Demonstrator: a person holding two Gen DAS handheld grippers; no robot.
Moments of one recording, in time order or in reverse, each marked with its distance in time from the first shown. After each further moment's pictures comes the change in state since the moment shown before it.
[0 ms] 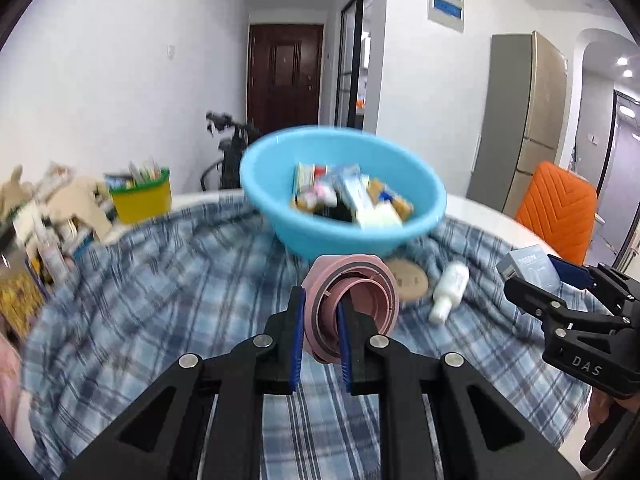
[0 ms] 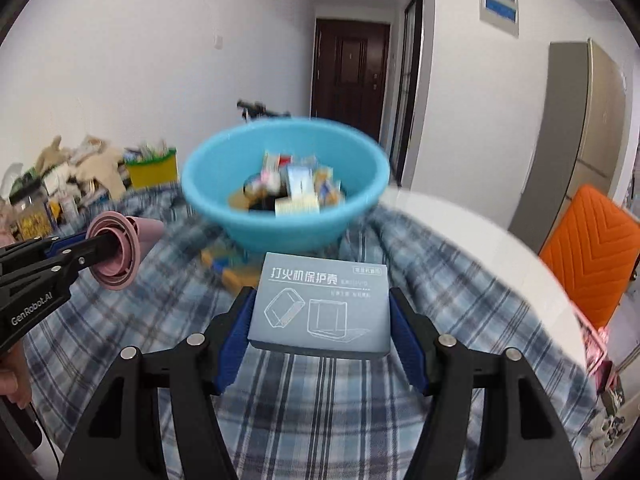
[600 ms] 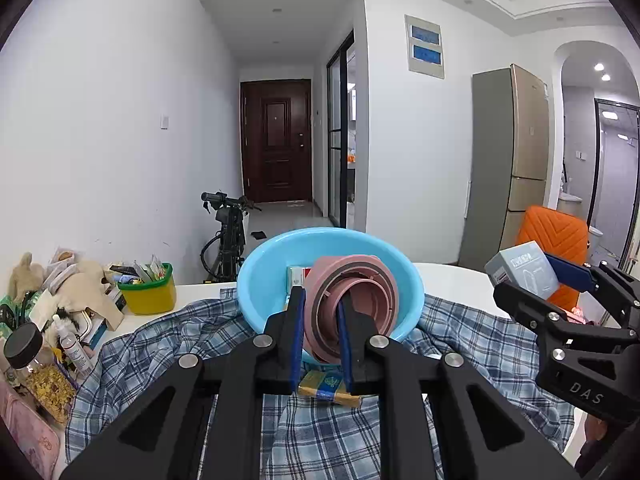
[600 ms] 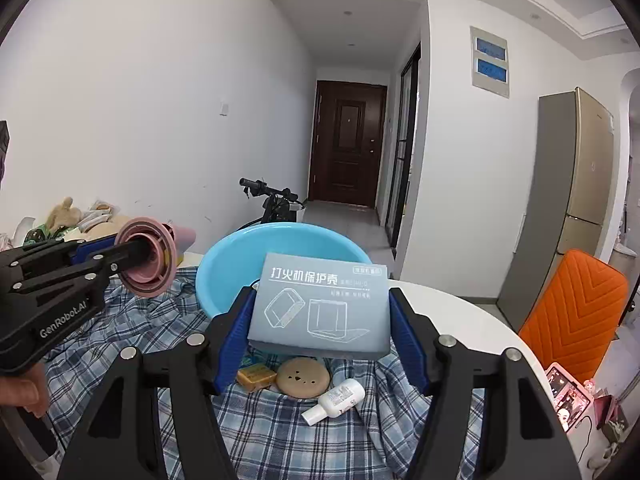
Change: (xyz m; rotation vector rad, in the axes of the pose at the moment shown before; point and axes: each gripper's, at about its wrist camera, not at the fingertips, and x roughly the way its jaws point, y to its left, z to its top) left arm -0.047 -0.019 0.086 0.060 -0.190 -0.003; right arm -0.056 0.005 0.072 -0.019 -0.223 -0.016
